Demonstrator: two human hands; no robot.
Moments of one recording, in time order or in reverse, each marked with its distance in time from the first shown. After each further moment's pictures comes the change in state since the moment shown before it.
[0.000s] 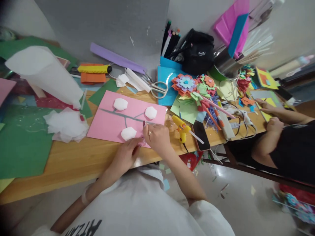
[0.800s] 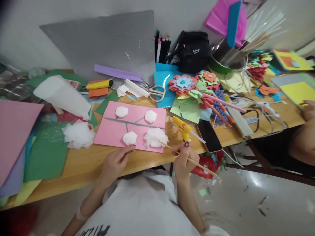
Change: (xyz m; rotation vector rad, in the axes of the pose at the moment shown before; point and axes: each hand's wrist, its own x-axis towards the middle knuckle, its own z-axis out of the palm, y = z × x) left_hand -0.020 0.003 -0.036 0.203 0.160 0.151; right_hand -0.085 0.013 -0.026 0.435 0.673 0.629
